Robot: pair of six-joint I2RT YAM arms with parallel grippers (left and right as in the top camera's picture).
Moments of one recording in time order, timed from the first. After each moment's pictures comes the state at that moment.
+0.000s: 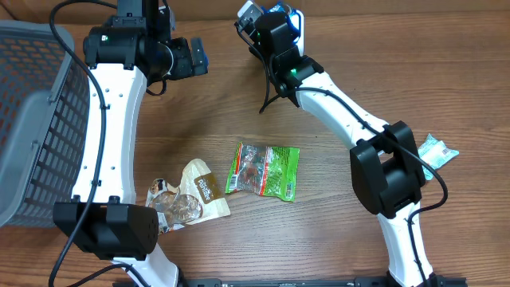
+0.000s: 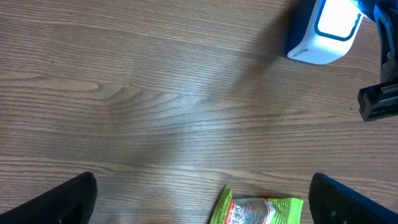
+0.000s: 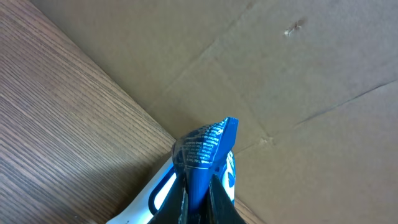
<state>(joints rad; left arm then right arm) -0.05 1.86 2.01 -1.22 0.10 -0.26 0.53 2.29 1.93 -0.07 0.36 -0.55</state>
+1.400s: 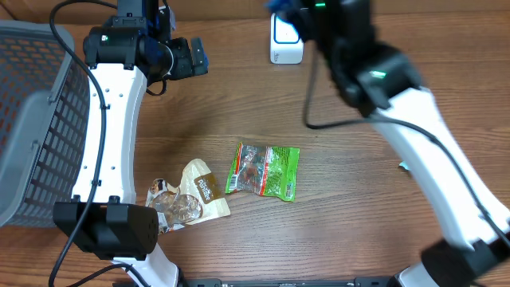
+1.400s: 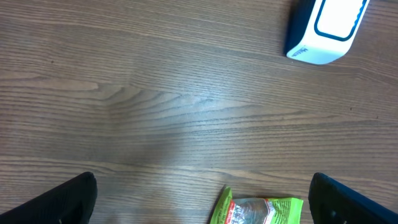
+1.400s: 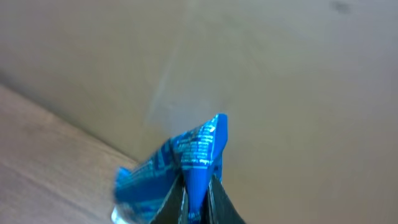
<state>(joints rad) -0.05 1.86 2.01 -1.22 0.10 -0.26 0.48 1.71 1.94 -0.56 0.29 -0.27</state>
